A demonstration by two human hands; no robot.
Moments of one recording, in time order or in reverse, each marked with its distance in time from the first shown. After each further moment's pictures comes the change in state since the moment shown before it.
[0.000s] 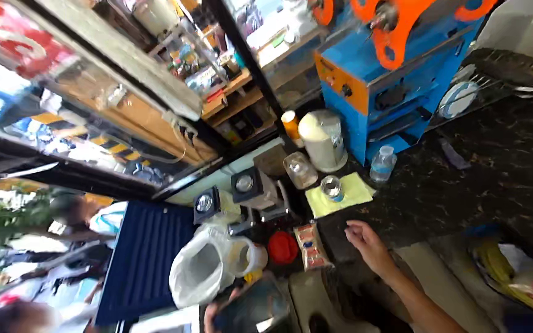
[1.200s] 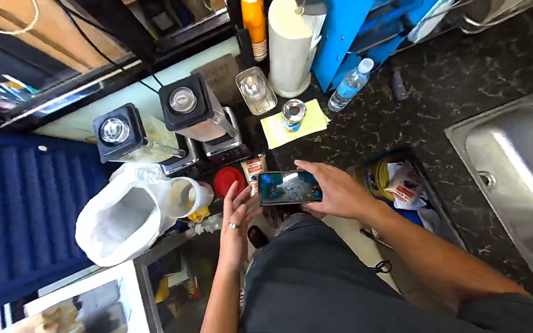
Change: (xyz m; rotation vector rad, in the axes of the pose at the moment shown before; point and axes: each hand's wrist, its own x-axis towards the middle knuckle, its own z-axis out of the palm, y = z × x) left_hand 0.073 -0.110 0.006 0.358 -0.136 -0.350; right_hand -0.030 -0.083 -0.001 -0.966 -0.477 -0.241
